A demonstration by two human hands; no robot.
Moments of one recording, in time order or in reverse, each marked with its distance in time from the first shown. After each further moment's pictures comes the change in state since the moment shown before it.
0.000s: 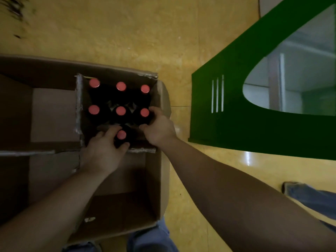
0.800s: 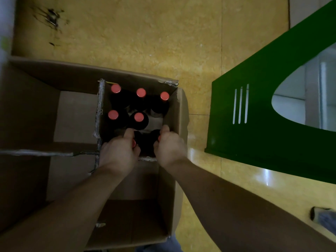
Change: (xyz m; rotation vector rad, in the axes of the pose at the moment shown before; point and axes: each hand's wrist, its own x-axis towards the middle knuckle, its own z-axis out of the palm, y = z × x) left_hand 0.021 -0.008 0.010 0.112 0.142 0.173; right_hand 0.006 0.022 0.039 -0.397 0.070 -0.209
